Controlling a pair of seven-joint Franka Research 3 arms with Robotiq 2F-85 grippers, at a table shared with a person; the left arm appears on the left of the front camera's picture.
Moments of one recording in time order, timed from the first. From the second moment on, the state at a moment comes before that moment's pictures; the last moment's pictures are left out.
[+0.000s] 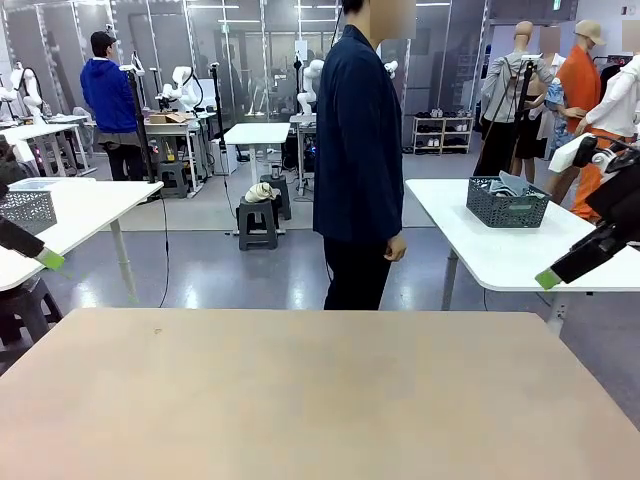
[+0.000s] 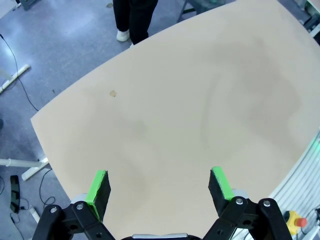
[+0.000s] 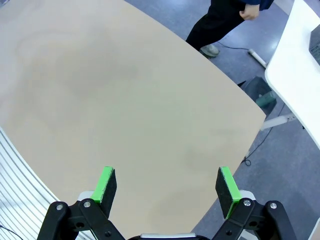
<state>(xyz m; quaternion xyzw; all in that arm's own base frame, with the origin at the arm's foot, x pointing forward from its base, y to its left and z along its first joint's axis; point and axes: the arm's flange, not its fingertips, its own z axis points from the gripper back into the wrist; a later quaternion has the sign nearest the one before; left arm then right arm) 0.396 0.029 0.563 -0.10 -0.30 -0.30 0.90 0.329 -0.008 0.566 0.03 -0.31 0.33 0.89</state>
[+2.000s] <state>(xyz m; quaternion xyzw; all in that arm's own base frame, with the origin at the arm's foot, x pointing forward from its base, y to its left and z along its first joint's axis) 0.353 0.134 0.776 -0.10 -0.37 -0.32 0.87 0.235 -0.100 0.793 0.02 -0.37 0.32 0.87</state>
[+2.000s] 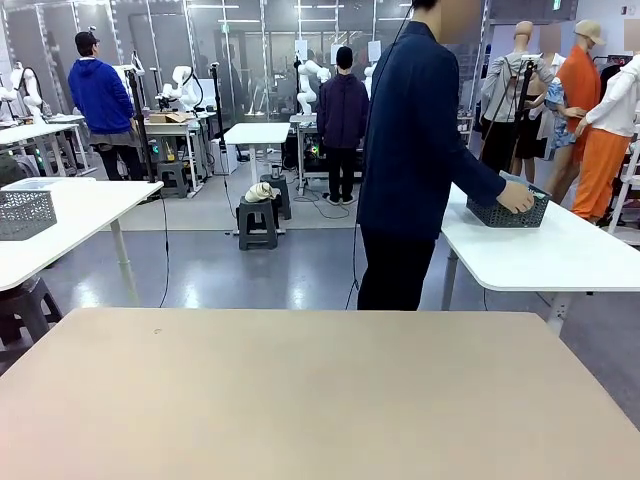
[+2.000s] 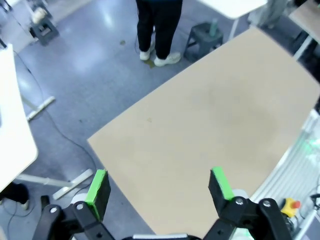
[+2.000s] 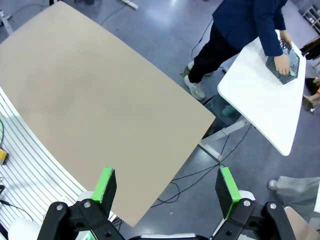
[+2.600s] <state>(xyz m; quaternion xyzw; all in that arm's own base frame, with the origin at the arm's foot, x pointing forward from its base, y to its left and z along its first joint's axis) 0.296 0.147 0.827 -0.08 -0.38 -0.35 0.85 0.187 -0.095 0.815 0.02 -0.37 0.34 0.86</state>
